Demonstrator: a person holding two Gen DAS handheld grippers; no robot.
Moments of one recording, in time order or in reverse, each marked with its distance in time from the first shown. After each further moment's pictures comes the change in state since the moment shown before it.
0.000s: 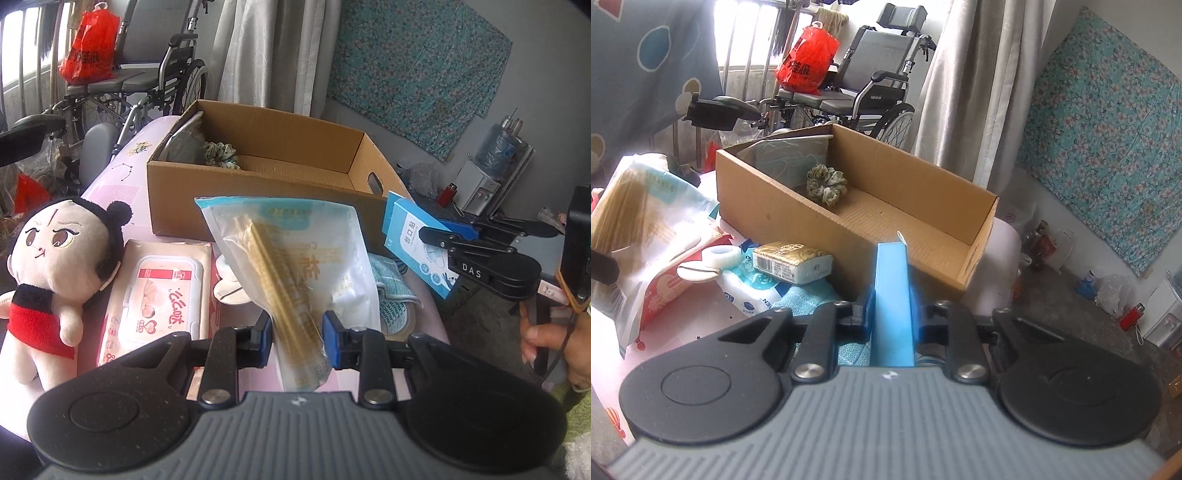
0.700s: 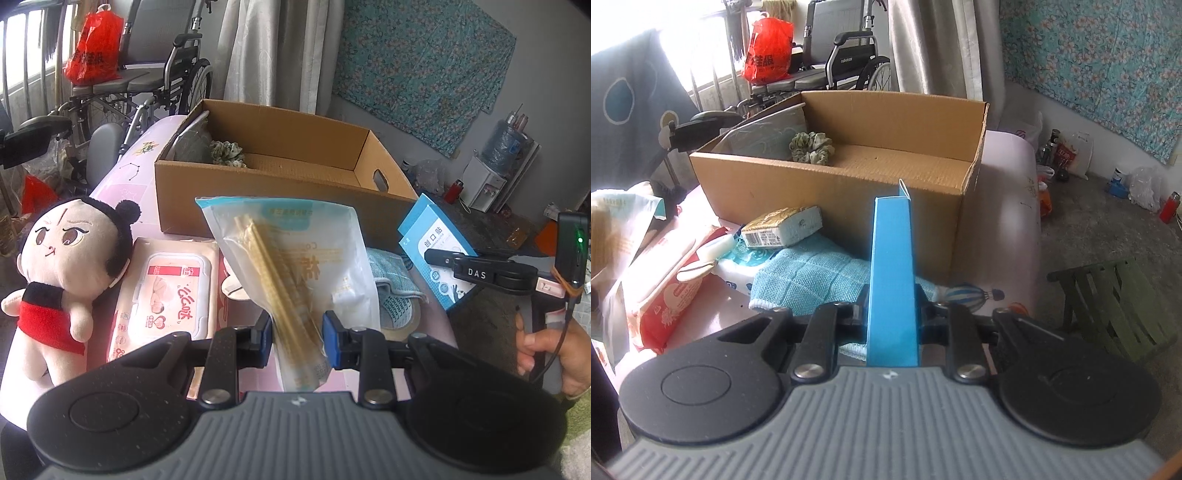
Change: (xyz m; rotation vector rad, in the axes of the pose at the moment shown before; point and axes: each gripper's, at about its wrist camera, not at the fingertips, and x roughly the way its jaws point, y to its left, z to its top) left arm -0.008 -0.001 0.000 0.012 -0.001 0.029; right arm 0.032 -0.033 -0.040 0.302 0.115 0.095
